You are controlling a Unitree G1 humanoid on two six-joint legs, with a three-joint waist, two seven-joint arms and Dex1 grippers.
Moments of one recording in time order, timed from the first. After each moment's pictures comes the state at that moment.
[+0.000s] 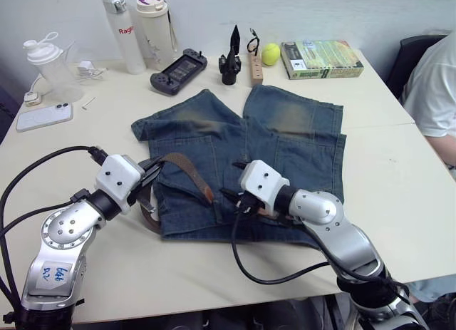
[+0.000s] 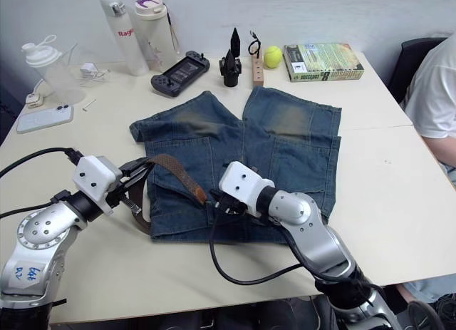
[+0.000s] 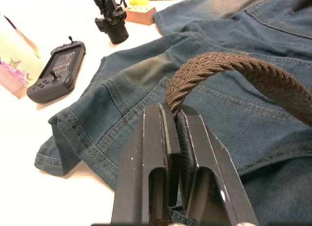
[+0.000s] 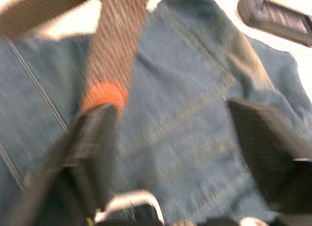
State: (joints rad) left arm -0.04 0.60 0.22 -0.51 -0.20 0.32 -0.47; right arm -0.42 -0.33 0.38 -0.52 0.00 0.63 0.61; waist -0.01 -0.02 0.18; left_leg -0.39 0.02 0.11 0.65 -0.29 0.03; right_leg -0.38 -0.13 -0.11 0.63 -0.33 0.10
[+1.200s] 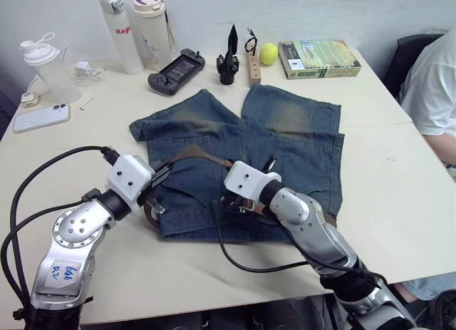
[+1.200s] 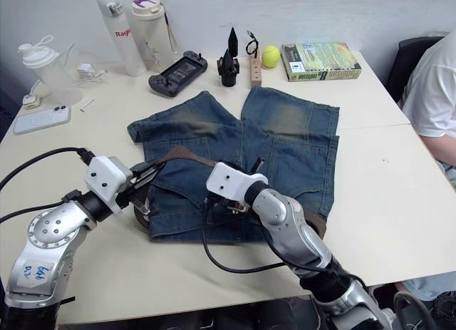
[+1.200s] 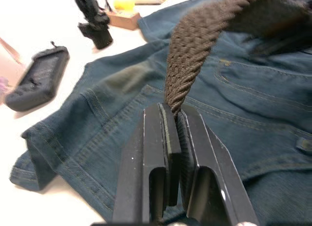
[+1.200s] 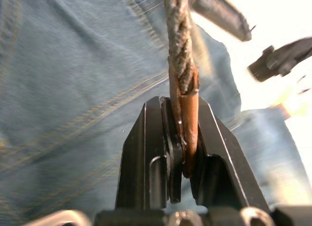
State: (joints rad) left arm -0.05 0.57 0.18 -0.56 -0.24 0.38 -0.50; right arm -0.47 -0.37 0.51 -0.34 -0.43 0.43 0.39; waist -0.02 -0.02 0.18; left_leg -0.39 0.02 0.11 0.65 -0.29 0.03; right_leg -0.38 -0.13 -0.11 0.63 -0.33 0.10
